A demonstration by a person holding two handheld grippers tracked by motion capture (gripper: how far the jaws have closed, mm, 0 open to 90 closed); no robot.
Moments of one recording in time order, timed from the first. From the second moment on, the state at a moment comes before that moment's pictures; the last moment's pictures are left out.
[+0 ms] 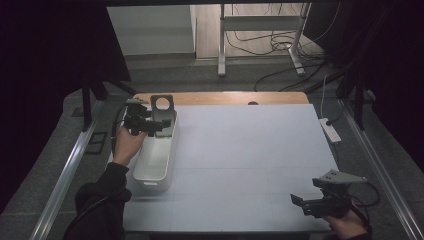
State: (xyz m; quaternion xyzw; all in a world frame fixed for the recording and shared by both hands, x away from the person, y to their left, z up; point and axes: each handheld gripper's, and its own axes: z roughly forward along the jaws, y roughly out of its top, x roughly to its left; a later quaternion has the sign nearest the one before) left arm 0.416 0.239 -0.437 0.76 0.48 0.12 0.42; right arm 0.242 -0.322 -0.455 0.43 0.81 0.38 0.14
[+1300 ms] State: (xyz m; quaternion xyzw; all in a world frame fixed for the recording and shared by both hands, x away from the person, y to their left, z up) left arm 0.371 0.213 -0.442 0.78 0.42 0.13 0.45; right arm 0.240 -0.325 -0.455 0.44 0.80 0.38 0.14
